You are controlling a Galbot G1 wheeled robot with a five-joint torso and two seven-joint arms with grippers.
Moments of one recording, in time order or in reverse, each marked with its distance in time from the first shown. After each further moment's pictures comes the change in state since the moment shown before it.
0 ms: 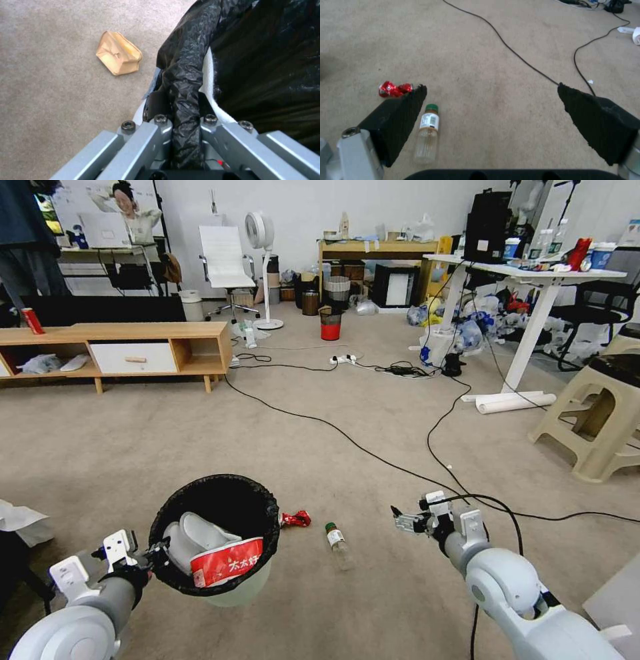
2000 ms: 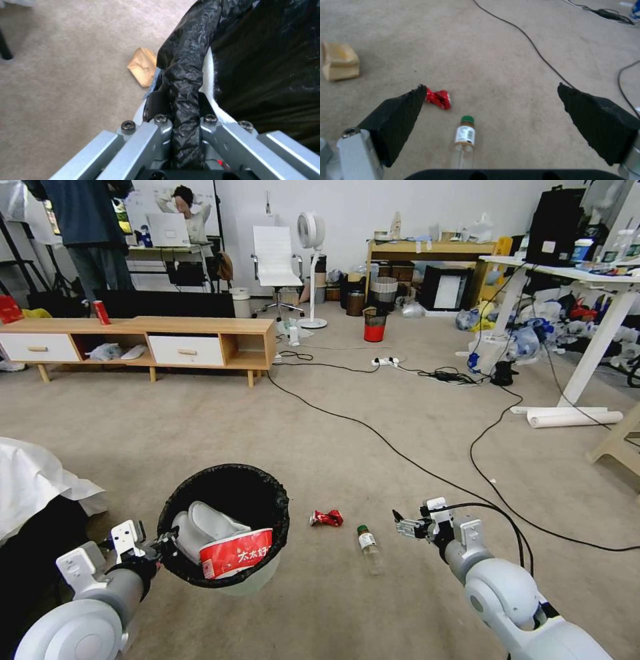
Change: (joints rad) left arm -0.020 -0.004 0.017 -0.033 -0.006 0.005 -0.004; right arm -0.037 0.014 0.005 -0.001 -0.047 0.030 0.005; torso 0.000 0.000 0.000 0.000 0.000
